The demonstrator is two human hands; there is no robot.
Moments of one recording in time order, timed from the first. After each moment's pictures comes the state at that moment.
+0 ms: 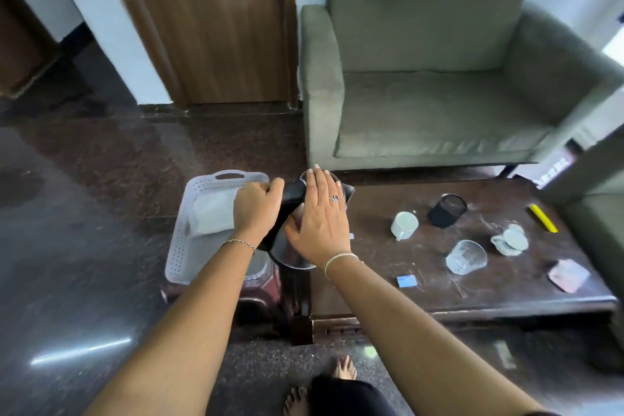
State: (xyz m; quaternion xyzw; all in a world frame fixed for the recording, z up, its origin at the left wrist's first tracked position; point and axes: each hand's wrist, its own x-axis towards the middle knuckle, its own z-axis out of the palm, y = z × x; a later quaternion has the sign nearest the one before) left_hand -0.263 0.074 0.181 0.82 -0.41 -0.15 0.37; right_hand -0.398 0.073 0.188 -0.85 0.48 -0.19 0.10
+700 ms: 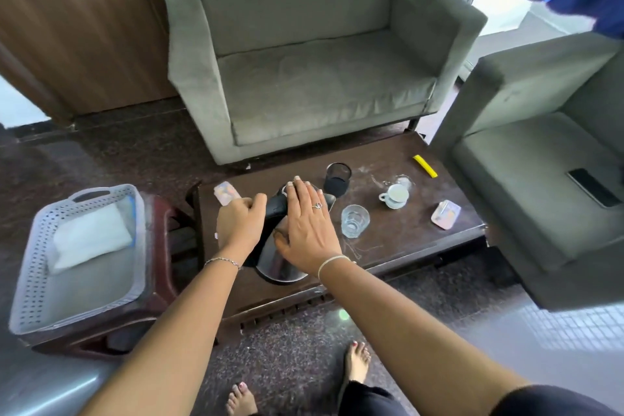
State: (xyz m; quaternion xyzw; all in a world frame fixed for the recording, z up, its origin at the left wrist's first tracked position) left_hand -0.523 0.009 0.141 0.81 -0.48 -0.18 0.28; right_hand -0.664 0.022 0.149 -0.83 0.53 -0.13 0.10
